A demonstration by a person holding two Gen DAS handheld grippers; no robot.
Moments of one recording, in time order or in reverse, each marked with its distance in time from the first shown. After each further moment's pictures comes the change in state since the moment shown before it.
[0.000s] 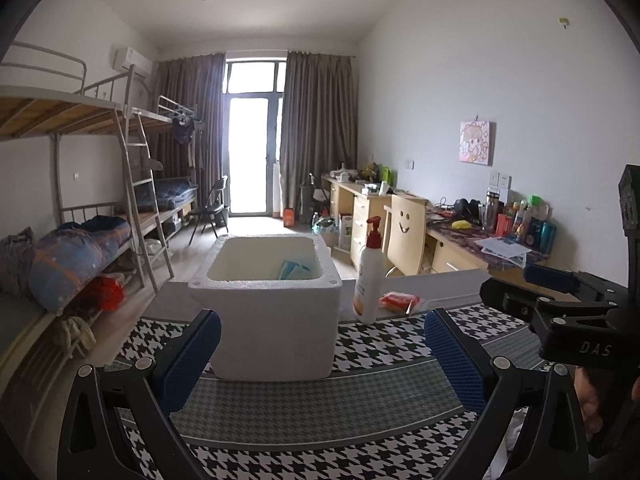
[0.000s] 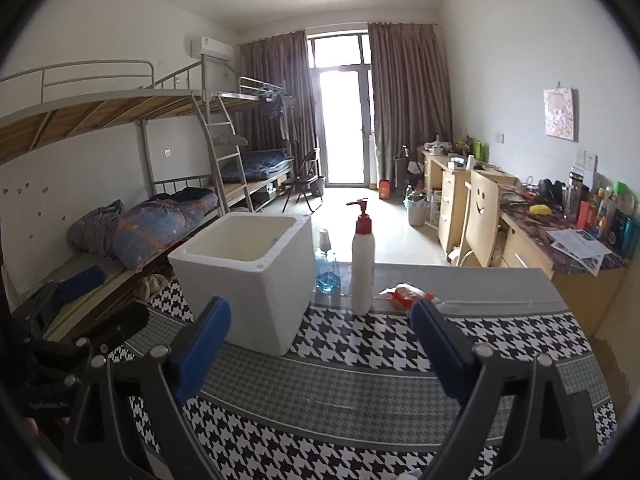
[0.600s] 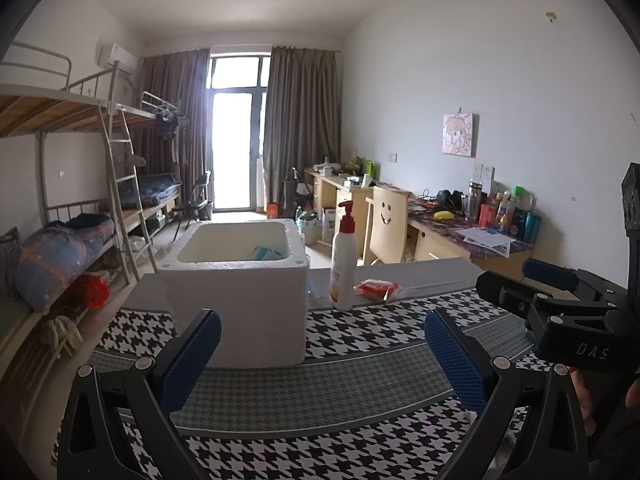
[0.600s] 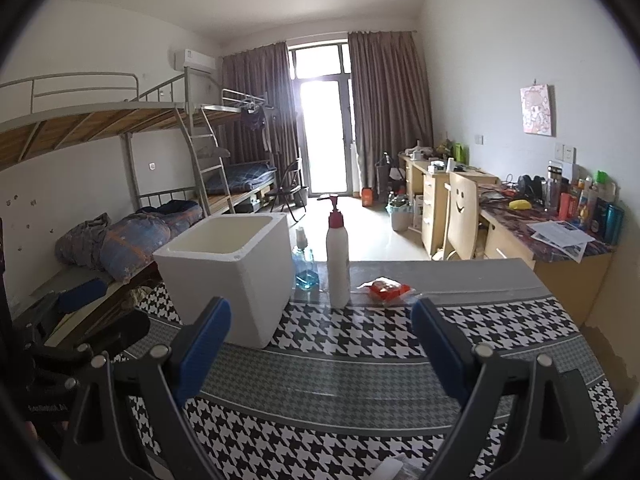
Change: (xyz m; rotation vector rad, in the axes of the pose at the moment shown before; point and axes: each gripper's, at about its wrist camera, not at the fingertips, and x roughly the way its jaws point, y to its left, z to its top) left arm -0.001 -0.020 -0.015 0.016 0.018 -0.061; right arm -0.015 -0.011 -0.018 0.023 -0.040 -0.059
